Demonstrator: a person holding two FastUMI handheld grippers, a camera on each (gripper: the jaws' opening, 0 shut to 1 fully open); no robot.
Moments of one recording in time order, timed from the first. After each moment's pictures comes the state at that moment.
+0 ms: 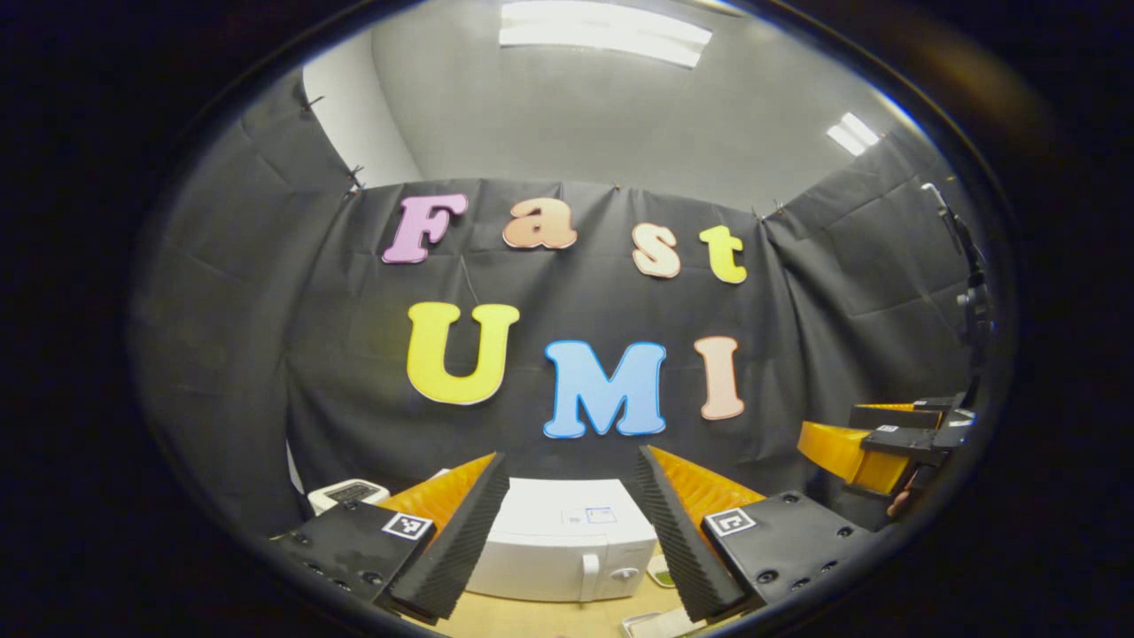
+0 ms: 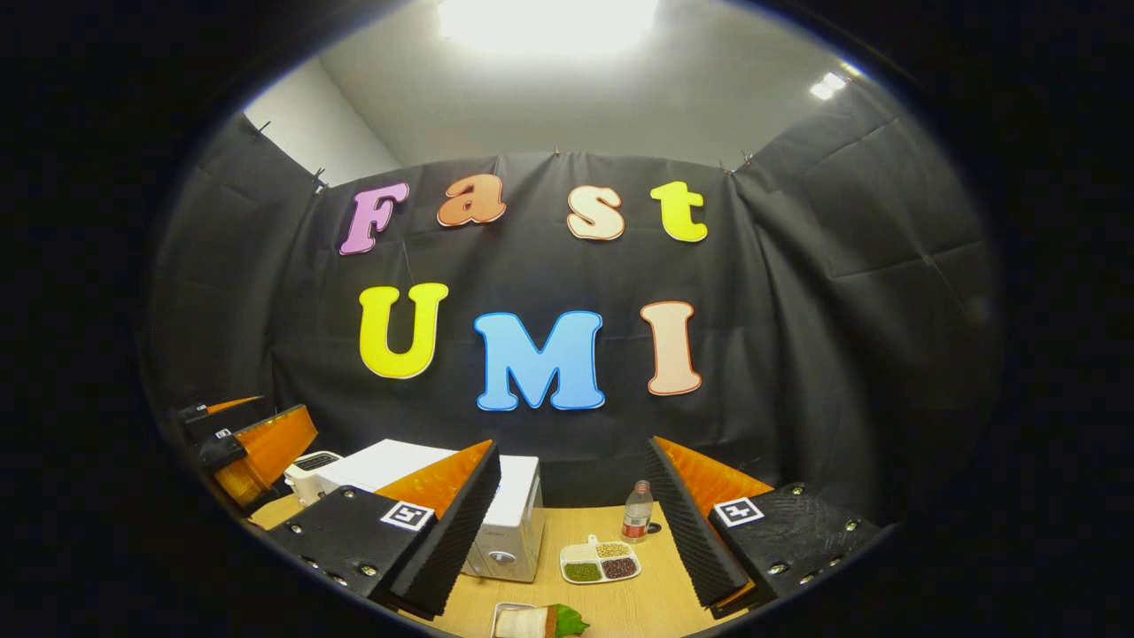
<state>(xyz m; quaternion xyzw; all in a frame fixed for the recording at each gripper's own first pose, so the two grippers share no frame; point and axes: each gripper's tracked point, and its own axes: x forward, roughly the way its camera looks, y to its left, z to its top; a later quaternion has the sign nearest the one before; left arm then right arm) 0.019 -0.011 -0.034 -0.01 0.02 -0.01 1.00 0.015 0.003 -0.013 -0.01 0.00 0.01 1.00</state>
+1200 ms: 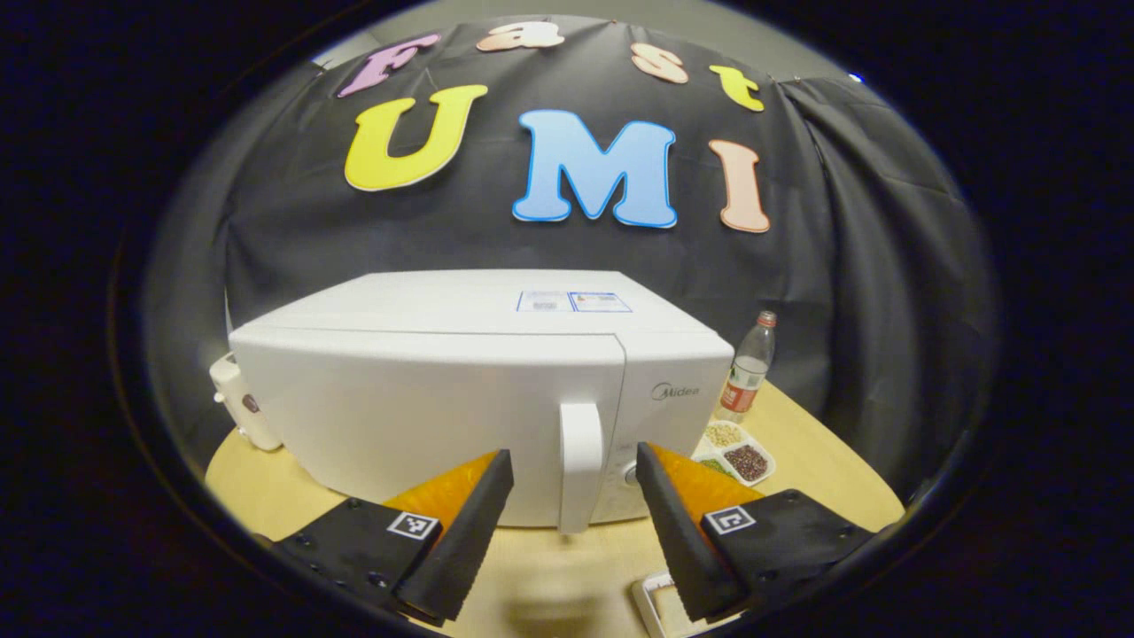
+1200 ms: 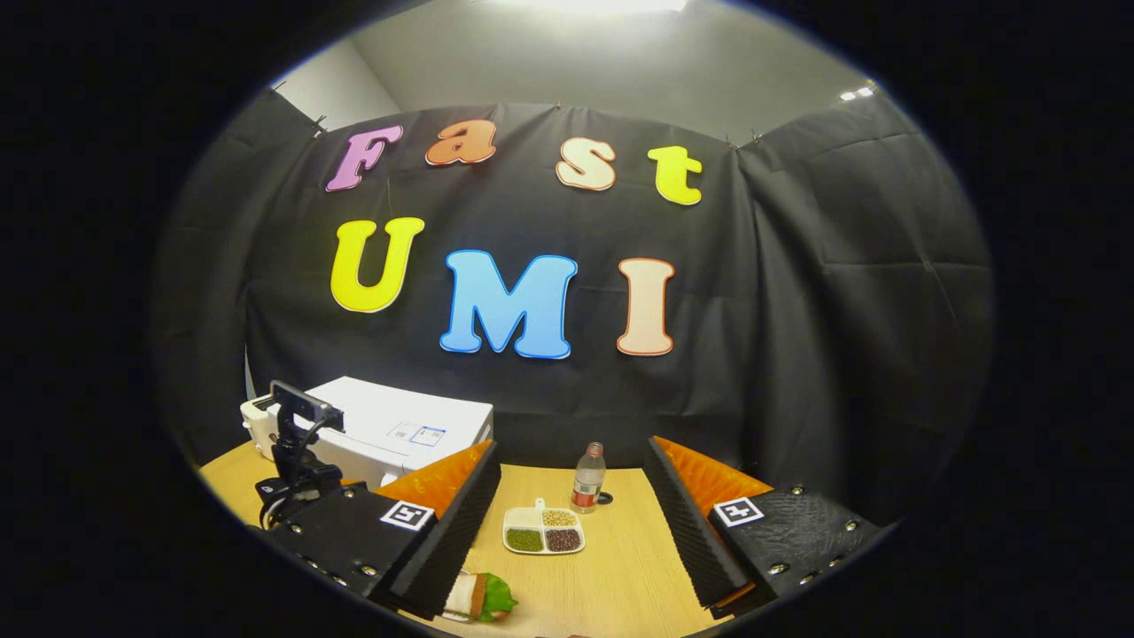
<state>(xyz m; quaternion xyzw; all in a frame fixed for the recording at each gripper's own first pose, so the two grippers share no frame) 0.127 -0.035 -0.371 -0.01 0.28 -0.02 0.96 0.025 -0.054 -0.058 -0.07 0.08 -0.02 0.99</state>
